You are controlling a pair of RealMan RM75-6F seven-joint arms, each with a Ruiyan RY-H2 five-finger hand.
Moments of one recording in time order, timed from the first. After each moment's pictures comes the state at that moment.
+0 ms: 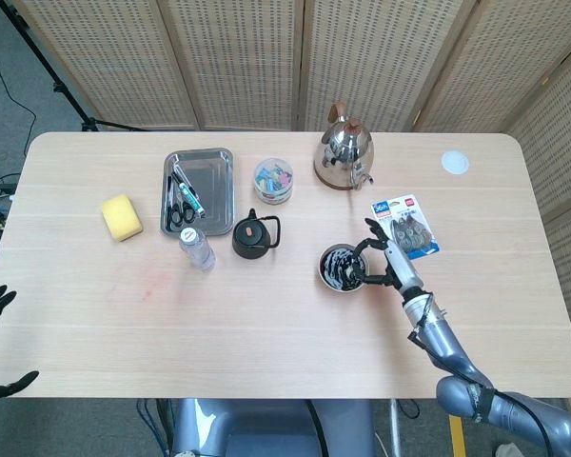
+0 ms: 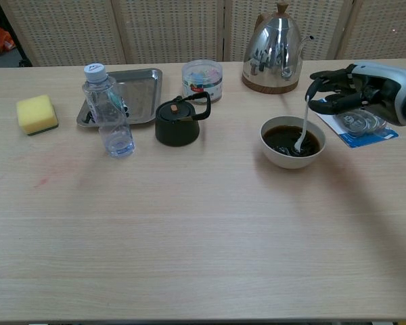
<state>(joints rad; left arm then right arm) 0.04 -0.84 0.09 -1.91 1.66 1.56 -0.17 0.57 -1.51 0.32 -1.44 -1.13 0.82 0.55</state>
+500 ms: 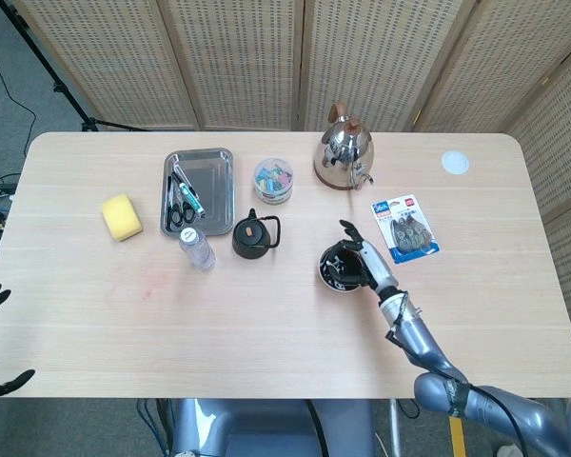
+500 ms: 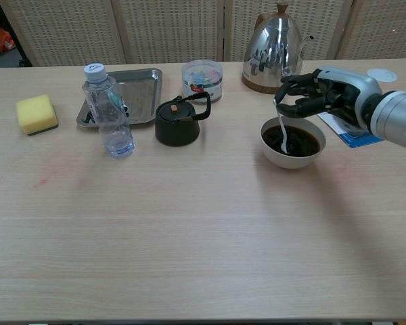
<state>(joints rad) 0.04 -0.83 0.08 -1.90 1.65 1.56 -0.20 0.63 -1.62 0.34 -1.39 -1.10 0.81 0.52</state>
